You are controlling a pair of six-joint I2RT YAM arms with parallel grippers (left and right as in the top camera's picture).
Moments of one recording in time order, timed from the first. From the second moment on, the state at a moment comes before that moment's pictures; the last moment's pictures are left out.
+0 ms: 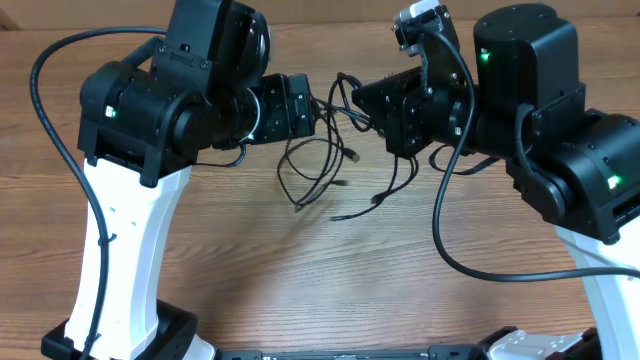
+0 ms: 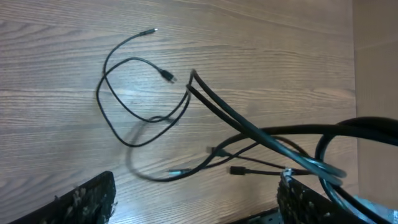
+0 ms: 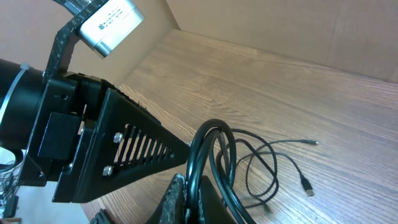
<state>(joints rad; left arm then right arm) -0.41 1.72 2.41 -1.65 0.22 -0.55 0.52 1.49 2.11 -1.17 -0.36 0.20</state>
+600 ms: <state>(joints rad) -0.36 1.75 2.41 -1.69 0.12 -1.13 0.52 1.48 2.11 -1.22 -0.36 0.12</state>
